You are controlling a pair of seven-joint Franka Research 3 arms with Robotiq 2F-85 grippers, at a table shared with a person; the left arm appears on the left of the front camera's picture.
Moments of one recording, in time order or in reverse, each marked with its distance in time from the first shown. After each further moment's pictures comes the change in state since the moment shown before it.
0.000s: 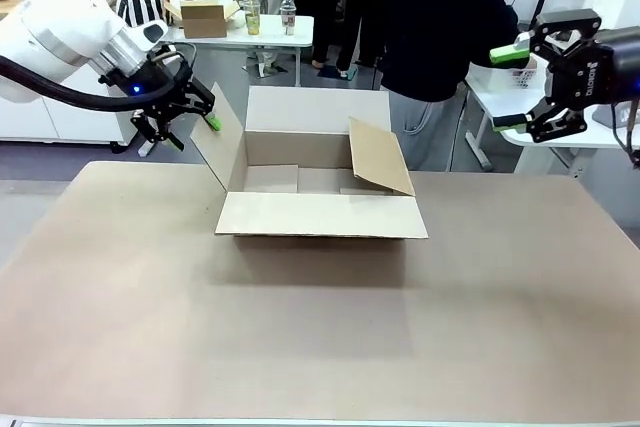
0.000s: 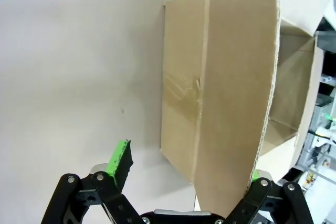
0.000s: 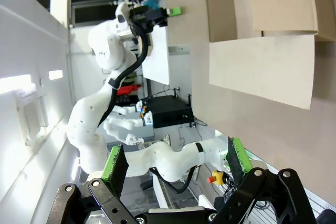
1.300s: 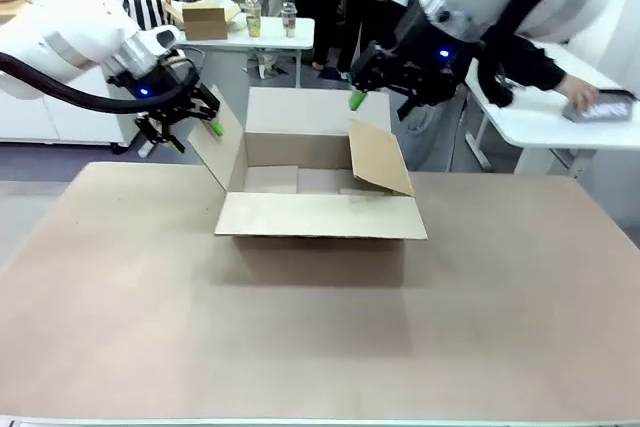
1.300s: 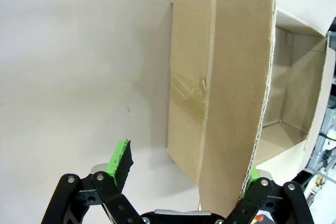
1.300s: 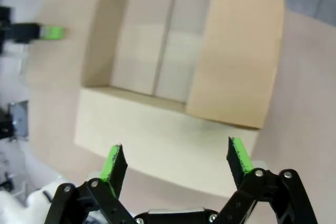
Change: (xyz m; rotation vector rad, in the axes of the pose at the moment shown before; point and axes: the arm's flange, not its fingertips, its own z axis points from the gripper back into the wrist) left arm 0.000 -0.009 -0.006 0.064 0.009 -0.006; right arm 0.061 0.073 -0.215 -0.896 0.010 0.438
